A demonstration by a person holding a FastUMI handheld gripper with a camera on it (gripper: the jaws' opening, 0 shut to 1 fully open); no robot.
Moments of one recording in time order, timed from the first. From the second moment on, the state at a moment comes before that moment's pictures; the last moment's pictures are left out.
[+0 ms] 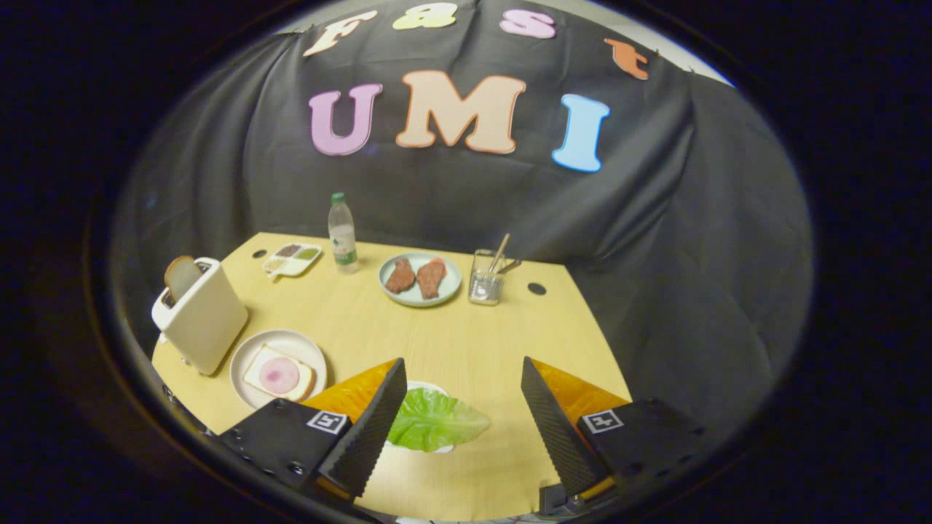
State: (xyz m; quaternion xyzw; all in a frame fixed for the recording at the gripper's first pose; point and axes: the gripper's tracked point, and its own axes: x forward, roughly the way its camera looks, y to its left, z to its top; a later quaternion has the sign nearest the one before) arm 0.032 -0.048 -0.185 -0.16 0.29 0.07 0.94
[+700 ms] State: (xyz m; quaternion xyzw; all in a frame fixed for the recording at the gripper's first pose) arm 0.042 -0.101 -0.352 -0.16 0.53 0.14 0.82
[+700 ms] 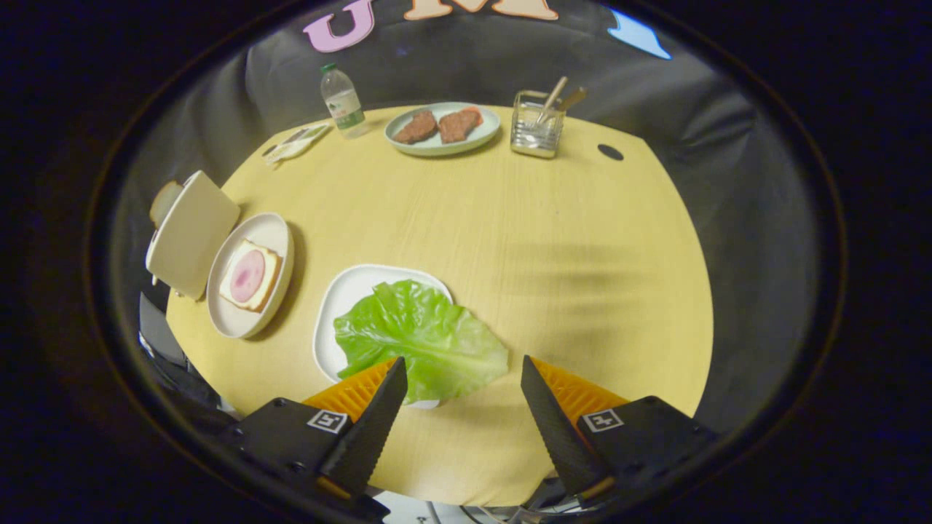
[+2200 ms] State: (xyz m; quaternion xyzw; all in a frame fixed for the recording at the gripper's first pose) arm 0.034 -0.057 -0.334 -0.02 0.55 0.16 0.82
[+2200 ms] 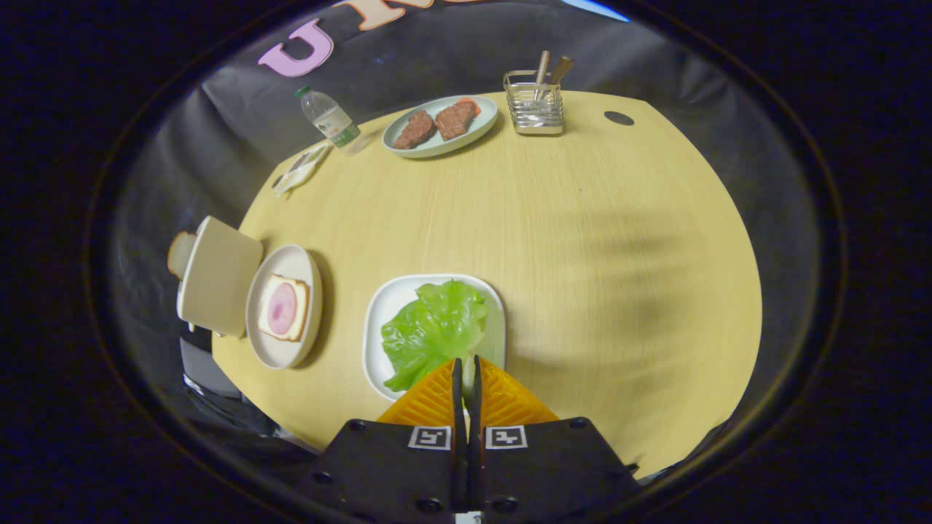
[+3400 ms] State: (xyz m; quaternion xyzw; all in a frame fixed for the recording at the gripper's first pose) arm -0.034 0.252 -0.312 0.19 0.59 0.32 0.71
